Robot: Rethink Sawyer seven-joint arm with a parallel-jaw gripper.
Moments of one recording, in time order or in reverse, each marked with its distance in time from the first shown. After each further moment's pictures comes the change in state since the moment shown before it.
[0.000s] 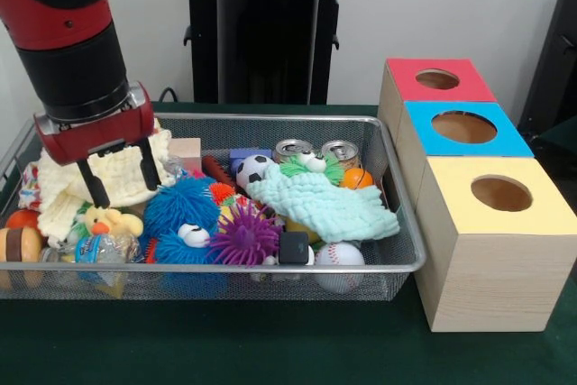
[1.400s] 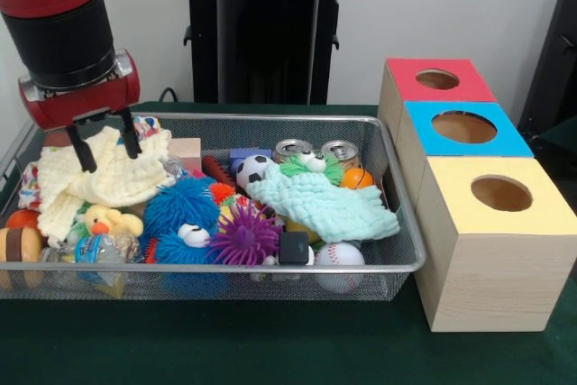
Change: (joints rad) arm 0.023 -0.061 -0.052 0.000 0.007 0.096 0.000
